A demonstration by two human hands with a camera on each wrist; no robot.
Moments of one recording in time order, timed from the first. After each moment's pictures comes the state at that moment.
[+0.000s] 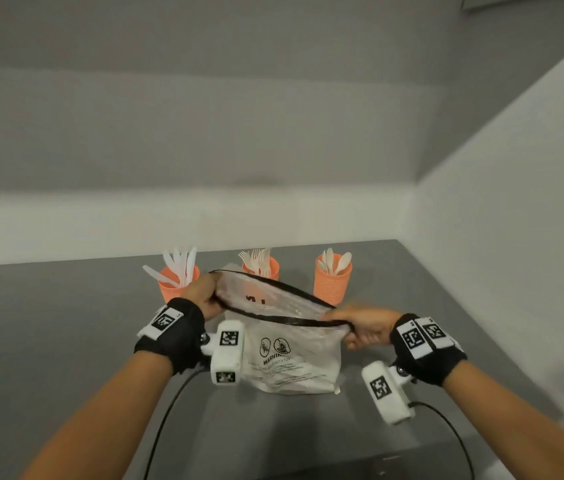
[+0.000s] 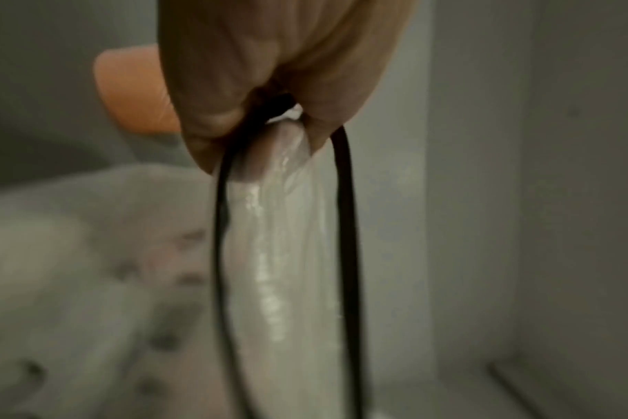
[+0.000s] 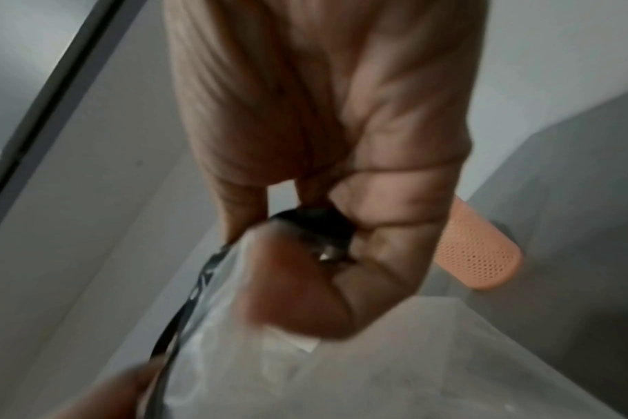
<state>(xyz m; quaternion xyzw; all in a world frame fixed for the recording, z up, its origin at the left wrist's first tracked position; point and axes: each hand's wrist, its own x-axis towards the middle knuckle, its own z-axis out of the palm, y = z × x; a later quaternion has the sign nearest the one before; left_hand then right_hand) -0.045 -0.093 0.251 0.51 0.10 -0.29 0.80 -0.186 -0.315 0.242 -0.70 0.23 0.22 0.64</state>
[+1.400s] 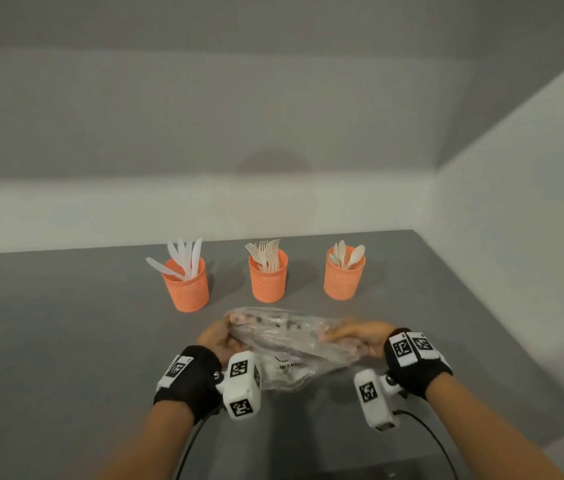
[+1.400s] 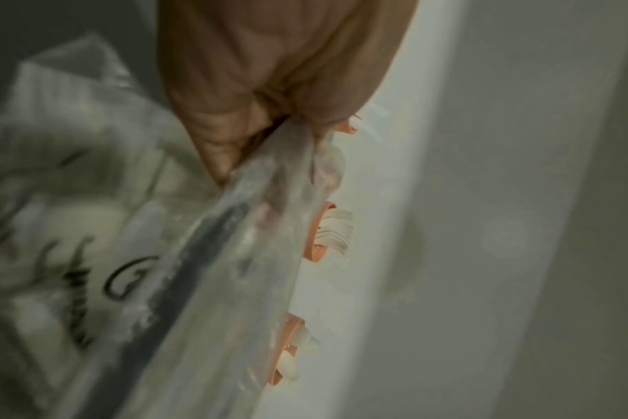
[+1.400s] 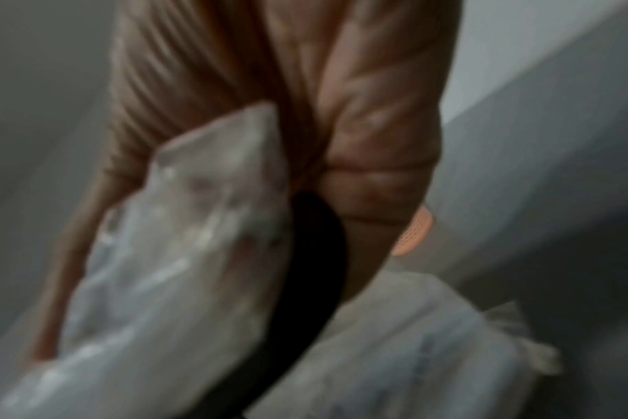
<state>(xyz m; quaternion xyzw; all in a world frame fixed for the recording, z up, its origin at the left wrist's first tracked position) -0.057 -0.097 0.169 0.46 0.21 -0.39 0.77 -0.157 -0.331 0.177 -0.66 0.18 0.24 0.69</state>
